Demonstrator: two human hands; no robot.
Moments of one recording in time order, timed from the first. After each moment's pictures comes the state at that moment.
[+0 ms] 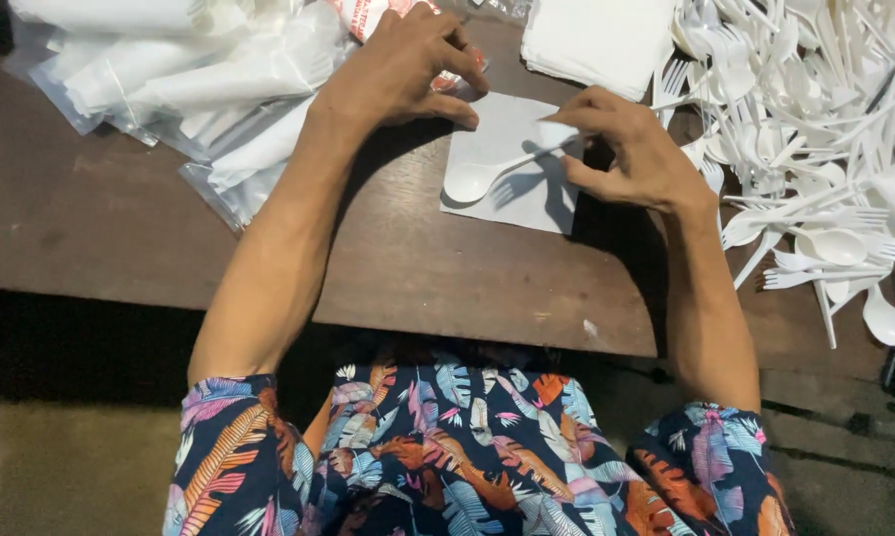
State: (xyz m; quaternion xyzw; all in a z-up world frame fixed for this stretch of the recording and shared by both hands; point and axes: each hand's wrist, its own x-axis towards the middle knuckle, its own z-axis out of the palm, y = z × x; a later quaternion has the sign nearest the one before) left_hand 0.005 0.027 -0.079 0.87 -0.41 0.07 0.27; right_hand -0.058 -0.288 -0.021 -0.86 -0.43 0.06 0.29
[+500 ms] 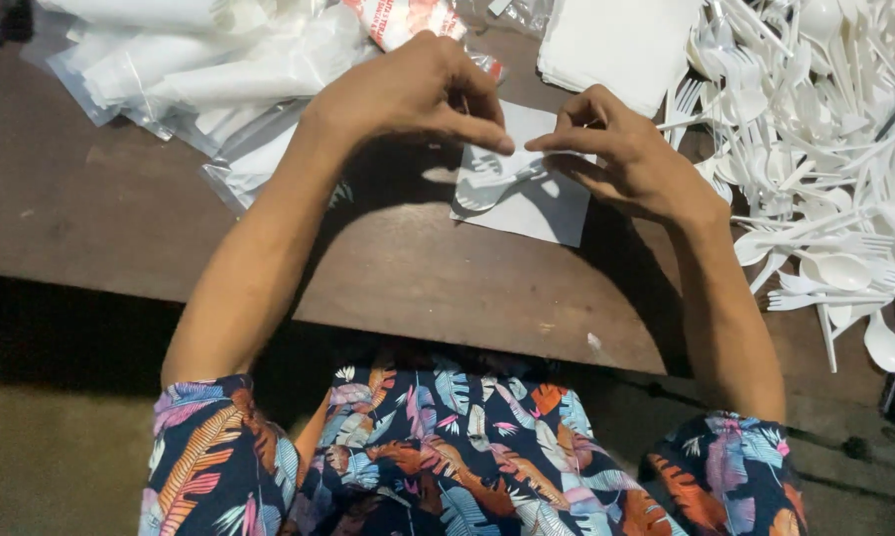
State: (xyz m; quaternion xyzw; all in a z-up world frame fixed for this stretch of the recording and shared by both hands) left_hand -0.051 0.029 0.013 0.83 -0.34 -0.14 0.41; right_hand -0.061 -0.266 0.001 -0.85 -0.47 0.08 0.24
